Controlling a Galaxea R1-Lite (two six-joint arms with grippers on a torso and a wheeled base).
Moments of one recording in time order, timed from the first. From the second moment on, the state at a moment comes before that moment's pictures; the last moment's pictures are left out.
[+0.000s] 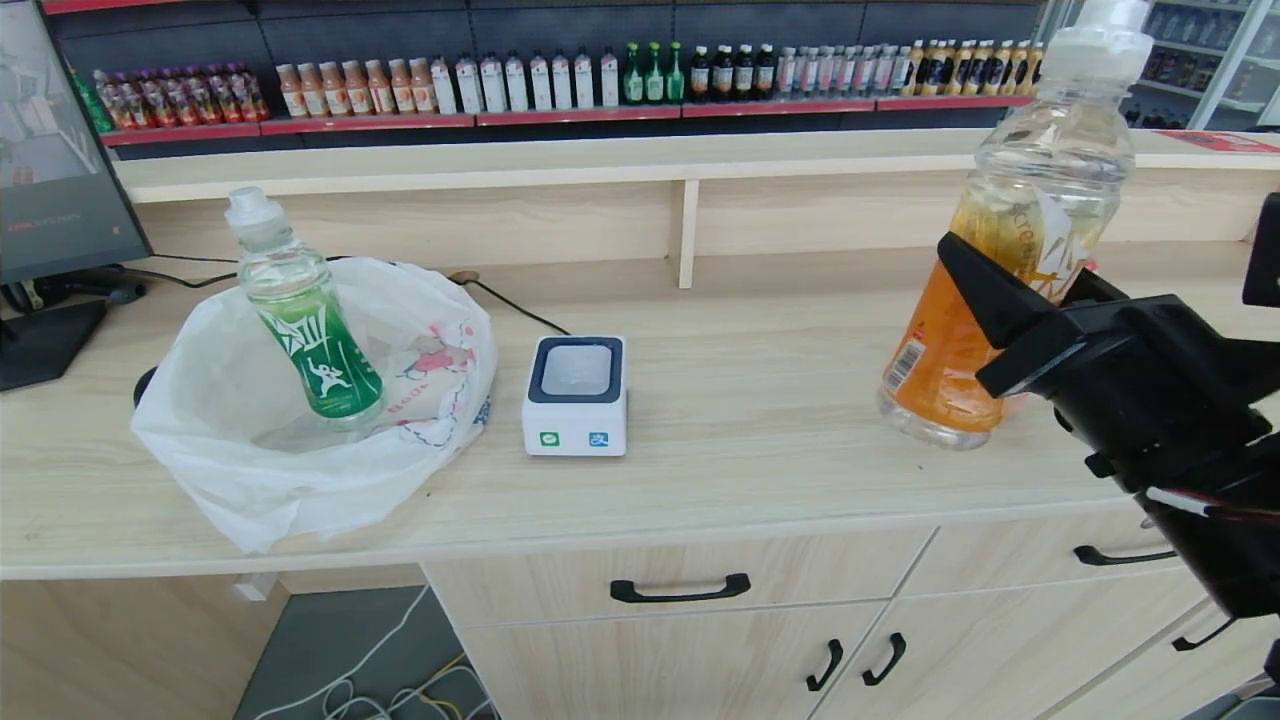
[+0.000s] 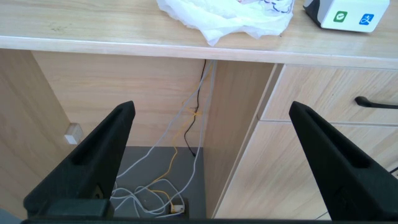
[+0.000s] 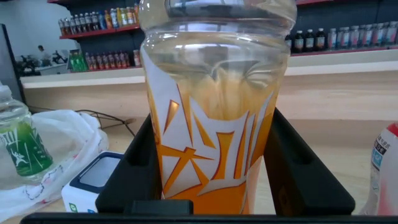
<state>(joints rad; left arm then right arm) 0.00 0.00 0.00 0.00 0.00 -0.01 0.54 1.55 -0.47 -1.57 -0.17 -0.04</state>
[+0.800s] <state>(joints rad) 0.00 0.00 0.00 0.00 0.00 -0.01 0.63 1.46 -0.34 -1.57 0.00 0.02</state>
